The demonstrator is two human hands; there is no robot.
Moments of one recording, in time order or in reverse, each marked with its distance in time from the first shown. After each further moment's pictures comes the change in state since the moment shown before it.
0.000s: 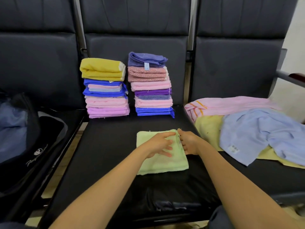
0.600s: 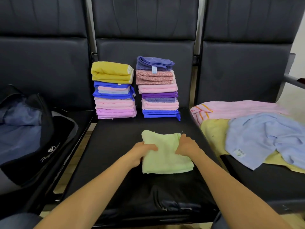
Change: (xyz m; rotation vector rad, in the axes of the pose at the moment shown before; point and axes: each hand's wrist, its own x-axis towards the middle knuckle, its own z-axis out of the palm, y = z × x) left_hand -0.030 -0.046 -0.053 -0.252 0.251 -0.132; right_hand 0.006 0.012 0.034 -1.070 0.356 -0.217
